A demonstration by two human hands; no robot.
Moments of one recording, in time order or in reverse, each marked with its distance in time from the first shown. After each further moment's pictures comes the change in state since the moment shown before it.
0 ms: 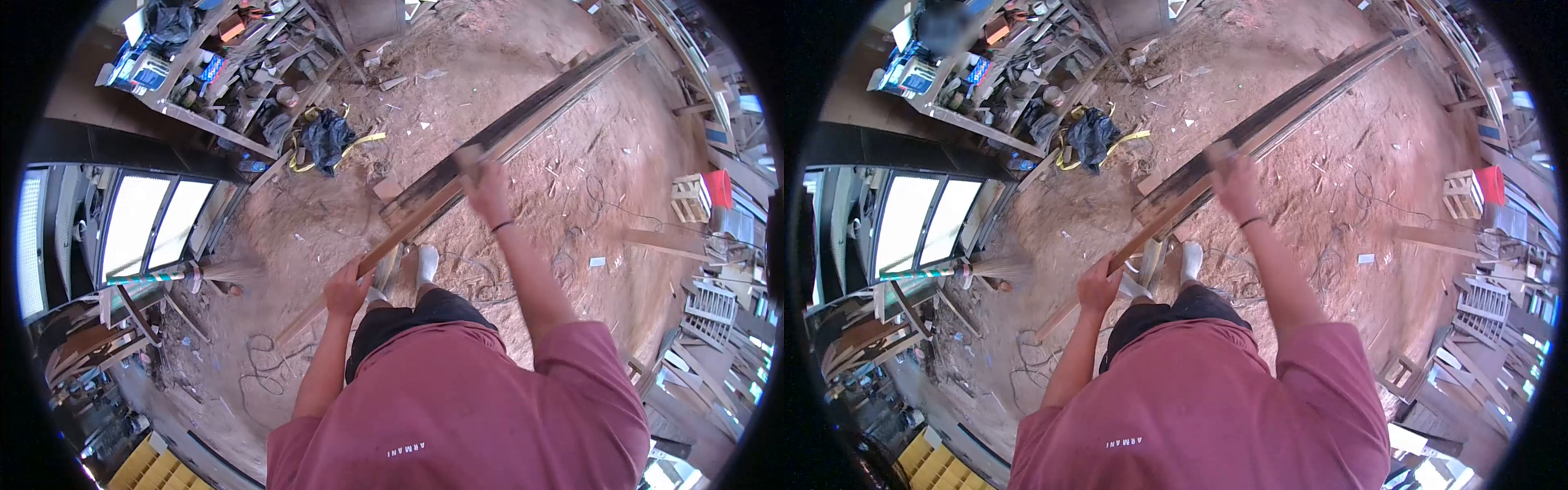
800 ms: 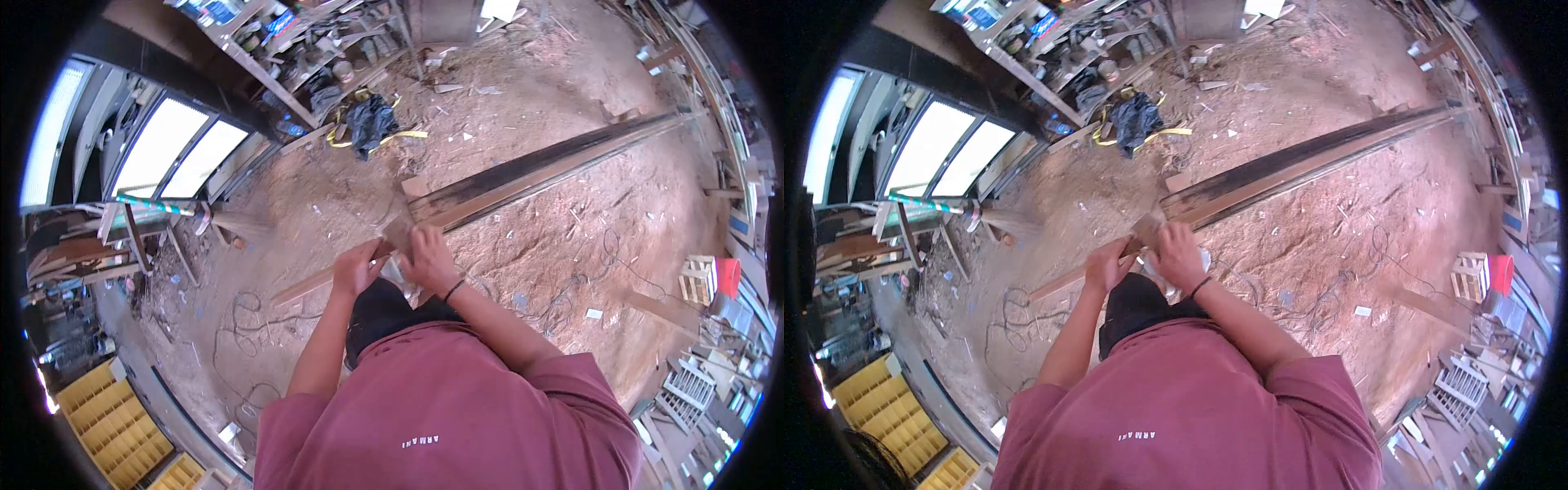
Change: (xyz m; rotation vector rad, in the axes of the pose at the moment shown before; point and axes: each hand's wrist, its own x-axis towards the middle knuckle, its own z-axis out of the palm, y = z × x) left_hand 0.003 0.006 -0.008 -0.078 -0.104 -0.085; right_hand -0.127 -0.124 0.072 0.168 -0.208 -0.491
